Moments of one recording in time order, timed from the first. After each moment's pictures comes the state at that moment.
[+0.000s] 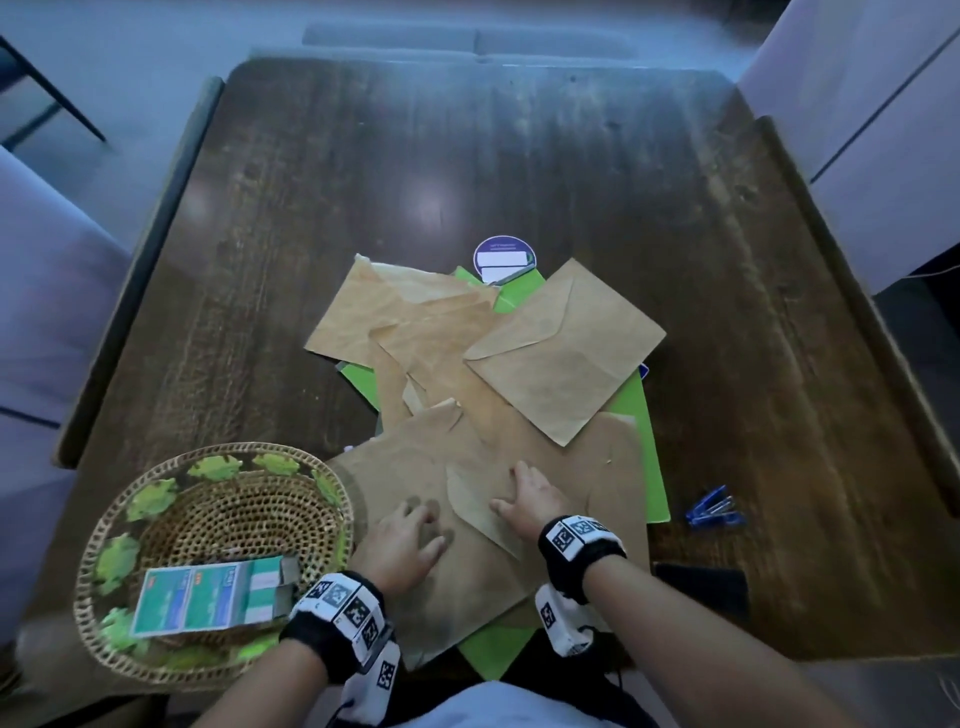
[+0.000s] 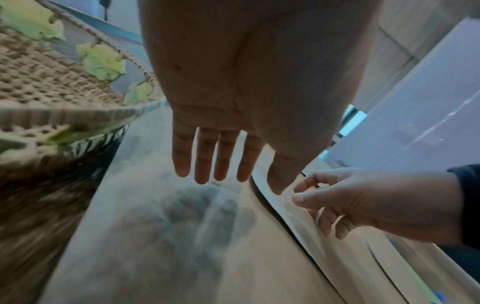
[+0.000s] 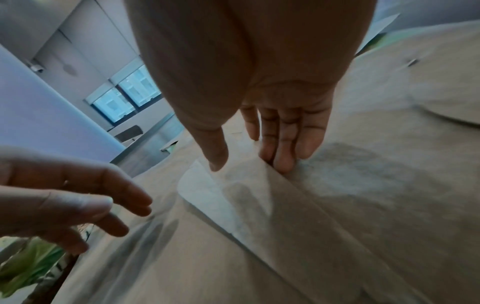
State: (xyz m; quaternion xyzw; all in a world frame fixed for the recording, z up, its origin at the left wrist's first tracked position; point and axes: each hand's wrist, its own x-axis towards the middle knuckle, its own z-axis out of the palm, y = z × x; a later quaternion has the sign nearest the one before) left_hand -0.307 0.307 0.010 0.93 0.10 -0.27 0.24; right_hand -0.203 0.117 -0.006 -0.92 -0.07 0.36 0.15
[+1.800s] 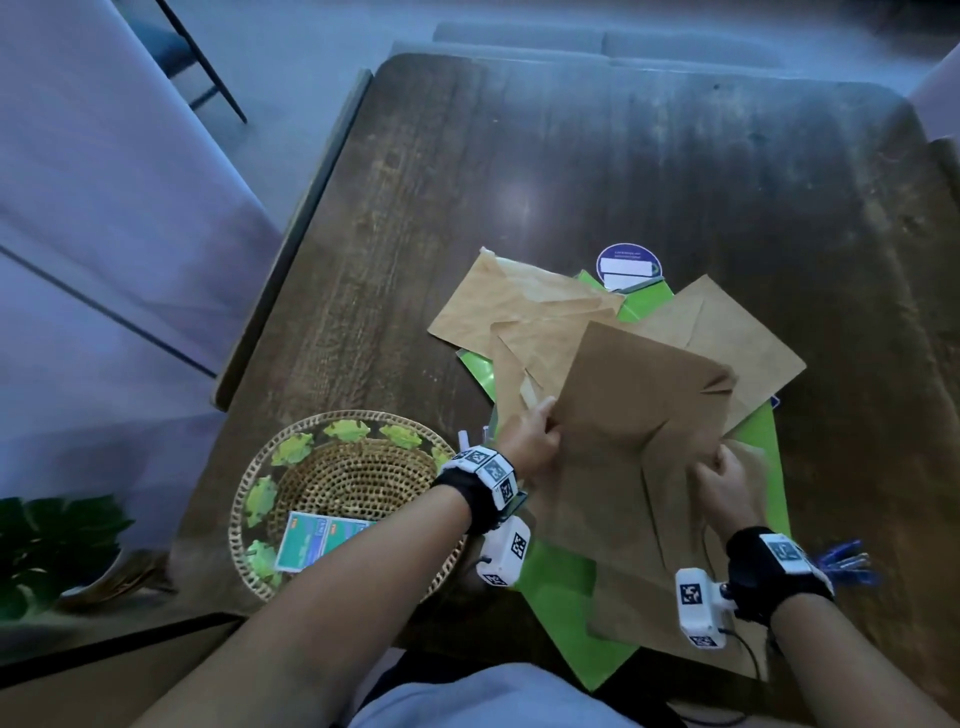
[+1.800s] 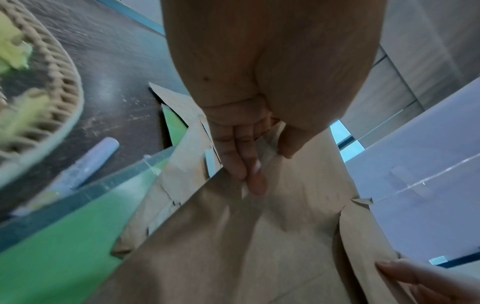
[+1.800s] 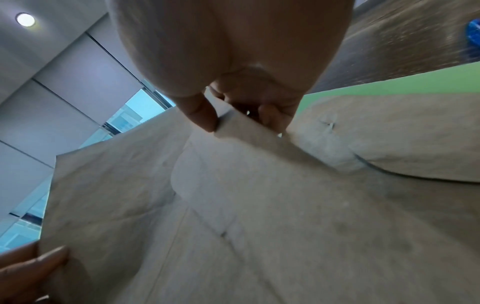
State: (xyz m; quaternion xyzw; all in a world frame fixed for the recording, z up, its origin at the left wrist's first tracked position) left_hand -0.207 0.342 0.063 0.87 0.14 -0.19 0.42; right_hand -0.164 0.074 0.017 -0.84 0.15 0.19 0.48
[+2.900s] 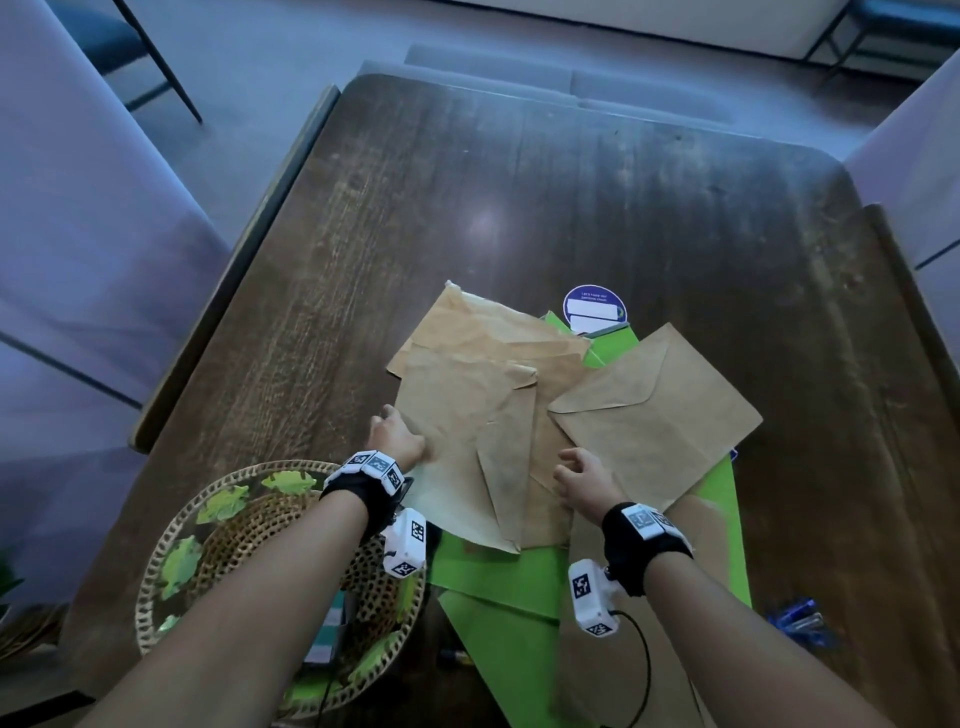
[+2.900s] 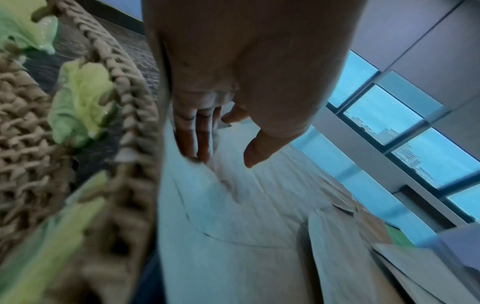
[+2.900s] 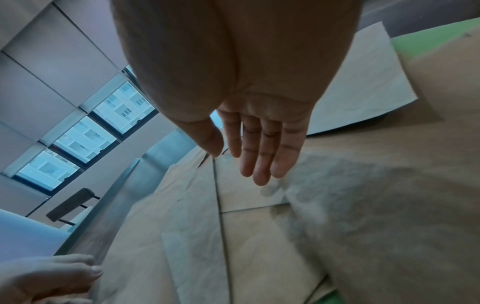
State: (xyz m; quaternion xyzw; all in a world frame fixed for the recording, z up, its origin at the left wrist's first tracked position) left_hand -0.170 0.465 -0.004 0.83 0.40 -0.19 0.33; right_hand -0.110 0.189 -0.001 -0.85 0.06 0.34 0.39
